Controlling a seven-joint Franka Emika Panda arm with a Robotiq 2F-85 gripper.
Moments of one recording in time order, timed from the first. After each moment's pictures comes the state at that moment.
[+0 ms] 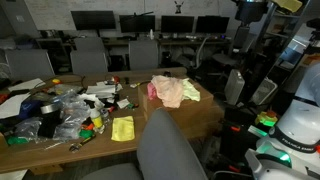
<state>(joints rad) -0.05 -0.93 -0.04 -2.61 -0.09 1.71 -0.06</state>
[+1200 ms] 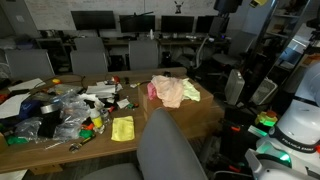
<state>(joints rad) -0.05 -0.71 -0.04 -2.46 -0.09 1.87 -0.04</state>
